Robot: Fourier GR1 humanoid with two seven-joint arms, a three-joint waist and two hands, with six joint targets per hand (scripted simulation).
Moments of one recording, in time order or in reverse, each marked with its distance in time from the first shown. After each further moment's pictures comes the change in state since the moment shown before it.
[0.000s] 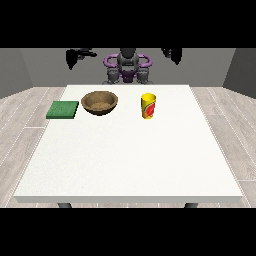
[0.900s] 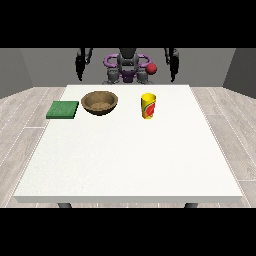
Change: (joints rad) left arm 0.054 0.074 -0.090 0.073 -0.129 -0.020 0.090; right arm 0.026 0.036 0.148 -0.006 0.177 -0.109 0.104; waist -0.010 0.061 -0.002
